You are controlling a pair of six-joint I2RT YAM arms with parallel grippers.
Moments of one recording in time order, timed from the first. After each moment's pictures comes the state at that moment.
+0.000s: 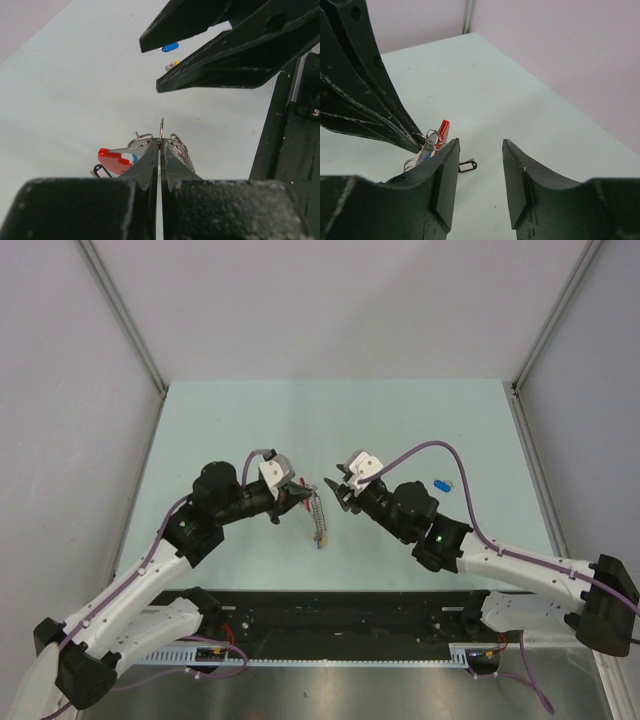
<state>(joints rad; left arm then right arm) -0.62 0.86 0.76 -0.13 0.48 0.15 1.05 1.09 0.78 0.36 0.23 -0.21</state>
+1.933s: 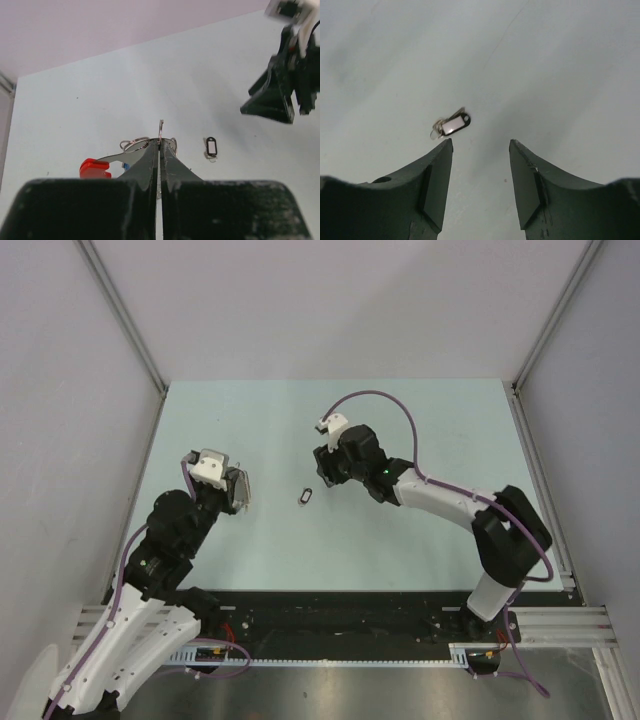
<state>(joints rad) -0.51 0.54 0.71 -0.28 -0.19 0.06 0.76 1.66 1.17 0.02 0.02 0.06</state>
